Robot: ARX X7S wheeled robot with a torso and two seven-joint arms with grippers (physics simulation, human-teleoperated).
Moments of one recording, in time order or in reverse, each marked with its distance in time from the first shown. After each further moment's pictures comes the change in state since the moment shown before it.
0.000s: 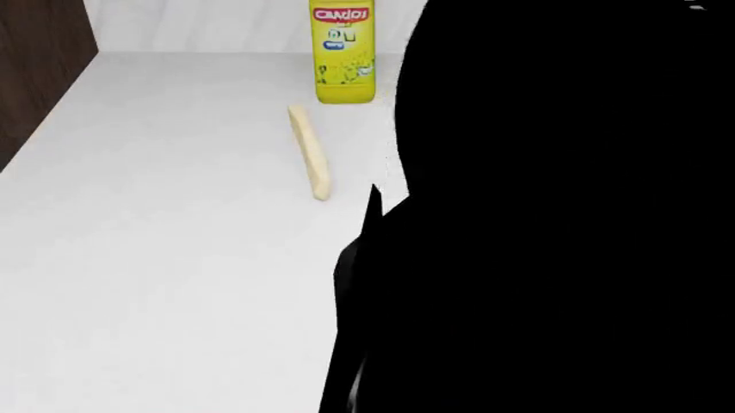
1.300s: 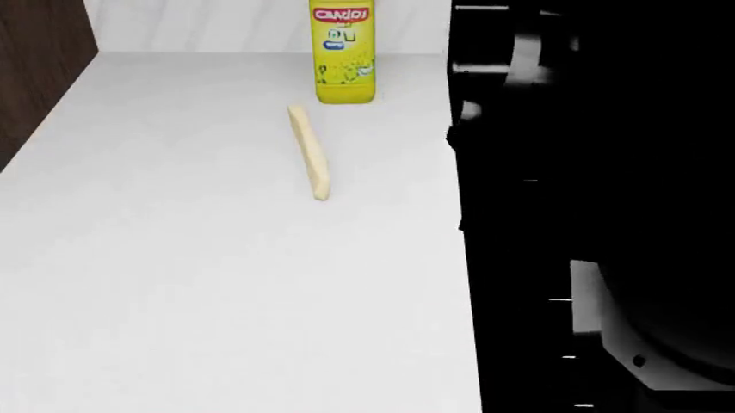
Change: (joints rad) left arm -0.064 0.000 0.015 0.000 0.006 -0.044 0.026; right arm 0.248 0.055 0.053 0.352 0.112 -0.106 0.056
